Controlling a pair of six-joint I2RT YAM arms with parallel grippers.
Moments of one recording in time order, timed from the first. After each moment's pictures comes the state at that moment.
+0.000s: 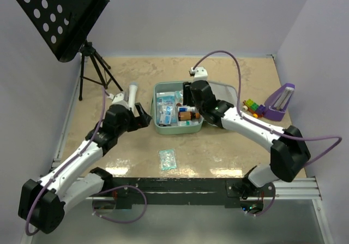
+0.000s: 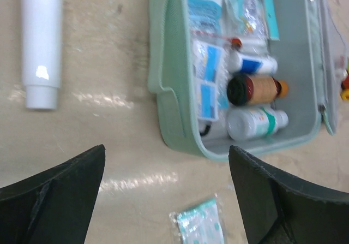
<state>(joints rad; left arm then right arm) -0.42 0.96 0.59 -0.20 -0.07 -0.65 0.73 1.52 1.13 -0.08 0.42 0.33</state>
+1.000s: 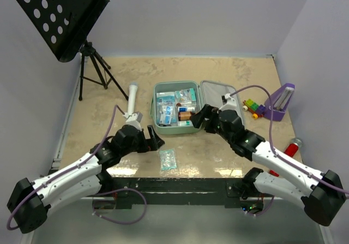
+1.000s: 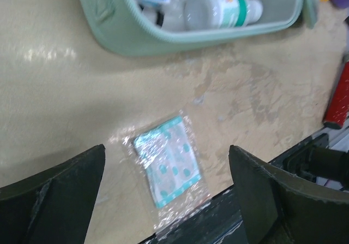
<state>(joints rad) -0.78 0.78 0.38 -0.24 -0.04 -0.85 0.73 0.95 0.60 -0.12 0.24 0.80</state>
